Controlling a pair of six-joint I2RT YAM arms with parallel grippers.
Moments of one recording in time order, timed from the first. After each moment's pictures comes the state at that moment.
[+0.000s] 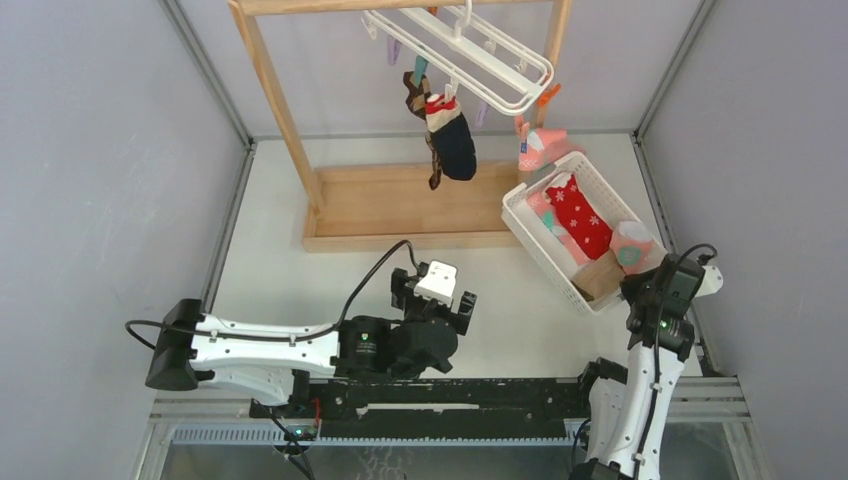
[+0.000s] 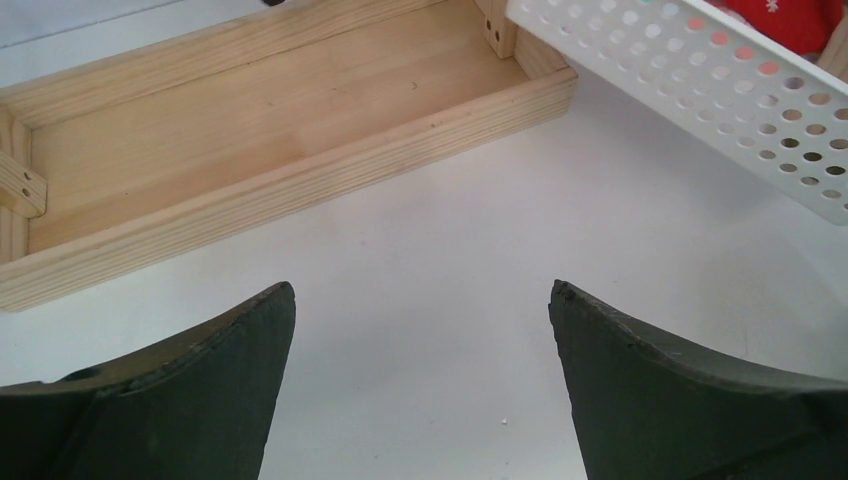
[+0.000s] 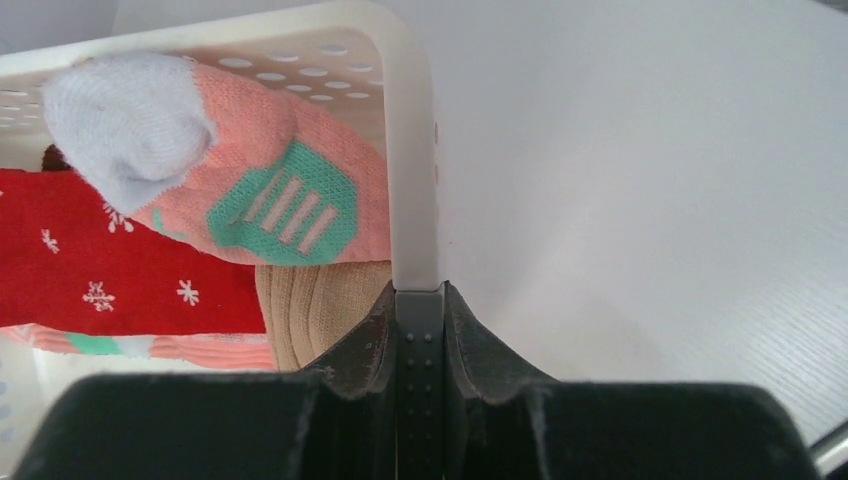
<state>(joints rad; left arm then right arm) -1.54 1.25 0.96 -0.26 -1.11 -0.50 -0.46 0.58 0.60 -0.71 0.00 0.69</state>
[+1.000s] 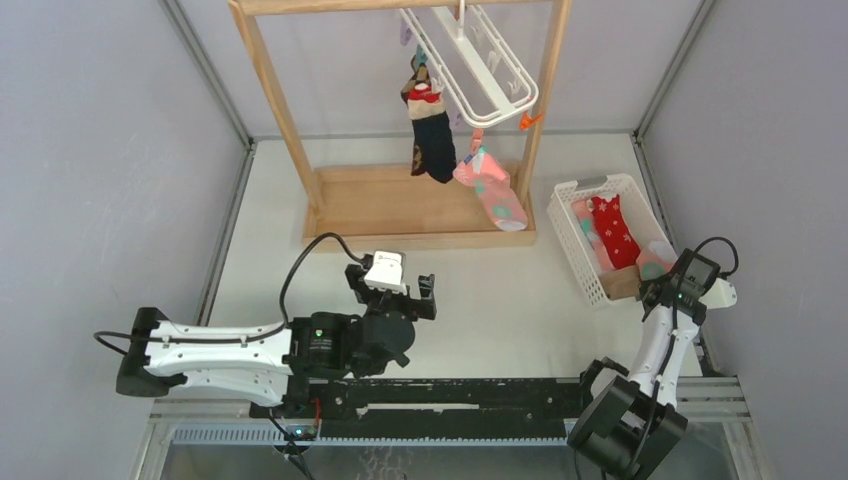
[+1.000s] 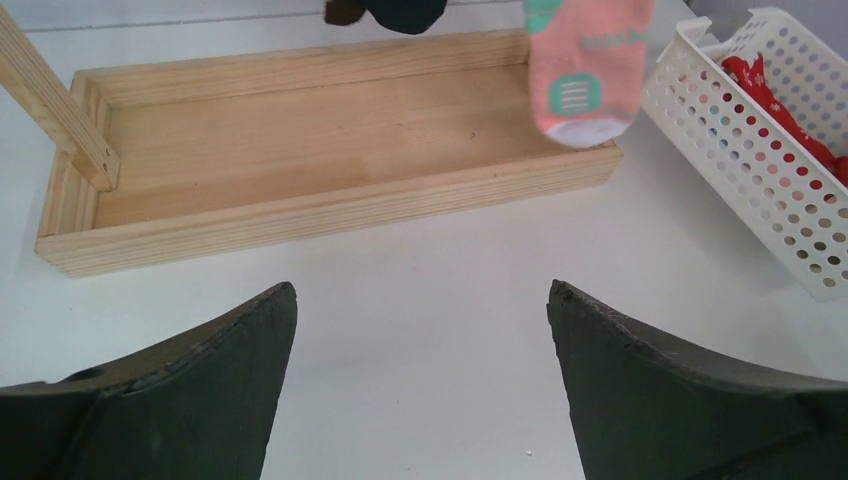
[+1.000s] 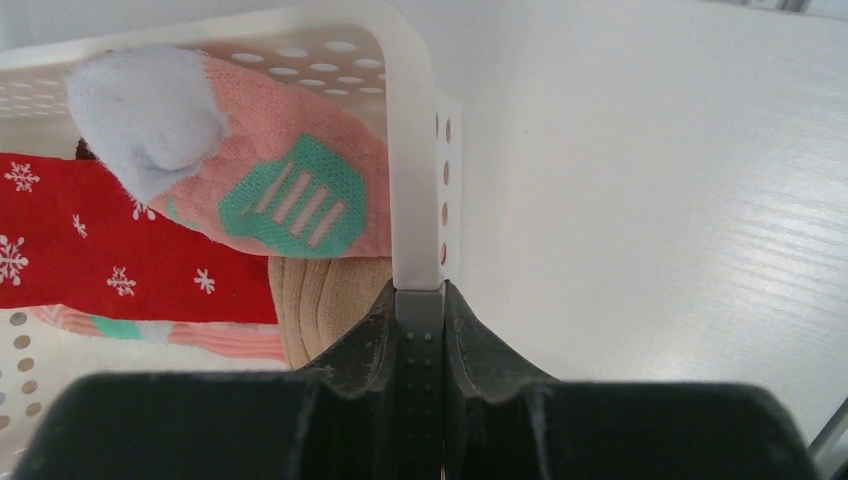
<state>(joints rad) -1.52 1.03 0.90 -0.34 -1.23 -0.57 -0.66 0.88 0.57 -0.57 0.05 0.79</state>
